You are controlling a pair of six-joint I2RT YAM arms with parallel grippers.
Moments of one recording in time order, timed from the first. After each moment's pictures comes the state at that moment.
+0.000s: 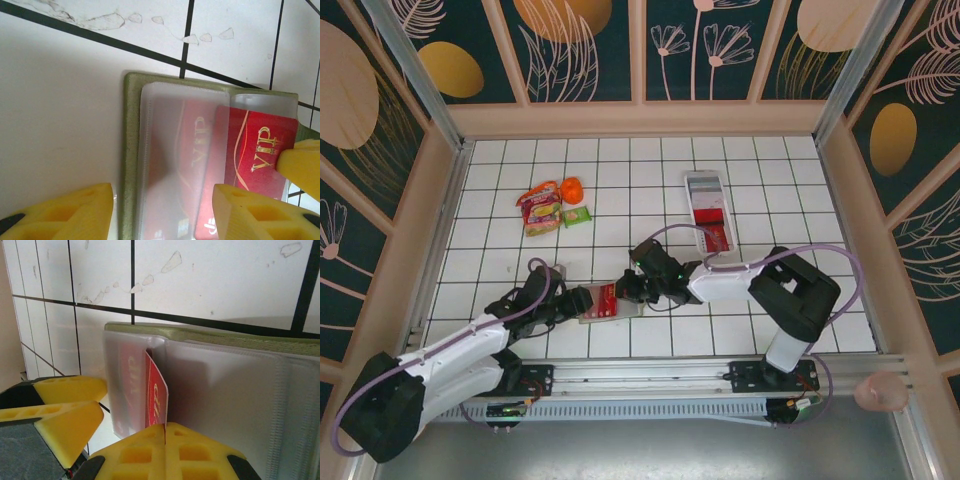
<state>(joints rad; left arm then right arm) -0.60 0.92 0.25 -0.21 0.17 -0.95 0.98 1.71 0.79 0.12 -0.32 1.05</state>
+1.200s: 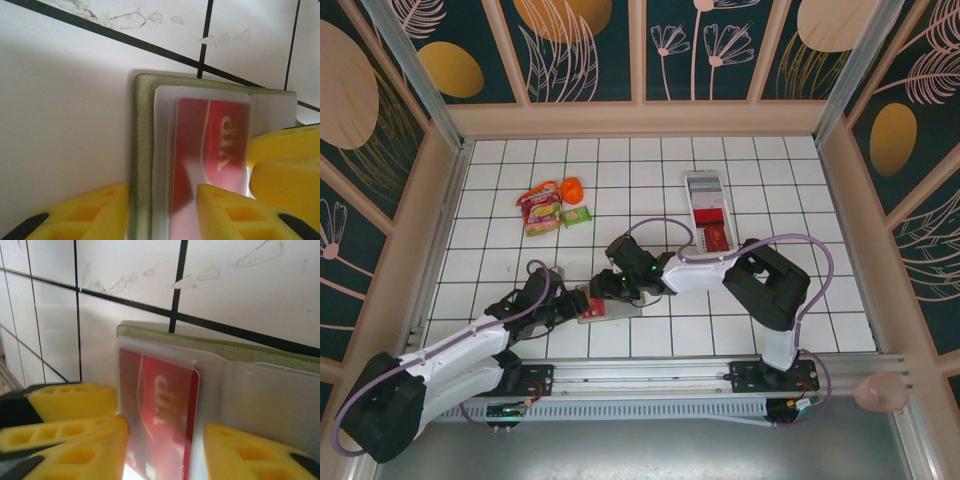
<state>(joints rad) -0.60 0.92 0.23 -0.20 0.15 -0.96 1.03 1.86 1.03 -0.05 -0.32 0.97</state>
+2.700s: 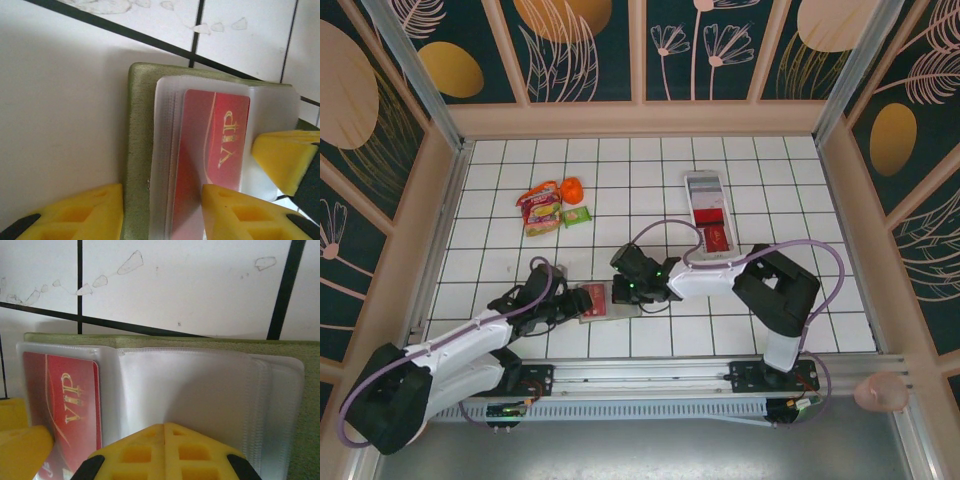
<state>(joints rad) -0.59 0.99 0.26 -0.18 0.23 -0.96 1.06 1.80 0.96 -0.16 -0.10 0.96</state>
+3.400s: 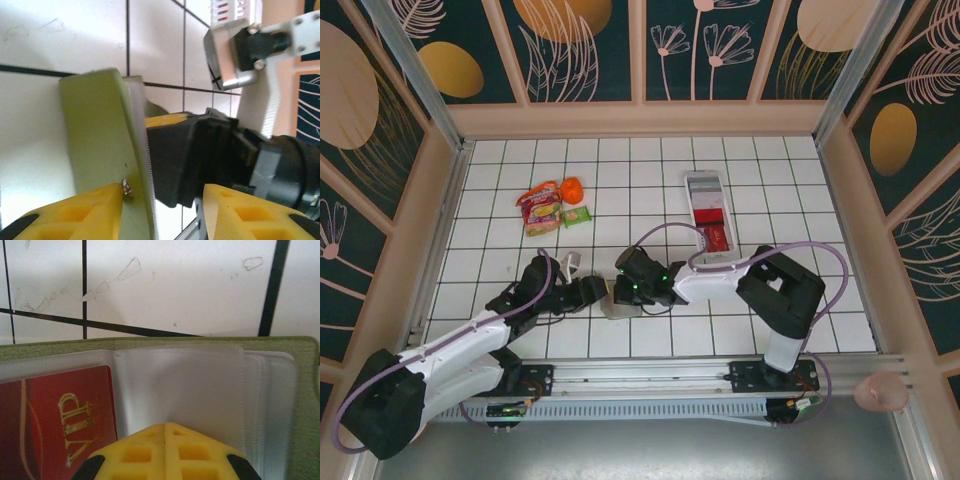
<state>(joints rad) -0.60 0.95 0.29 0.05 0.45 -1.04 1.05 1.76 0.90 -0.07 -0.09 0.99</state>
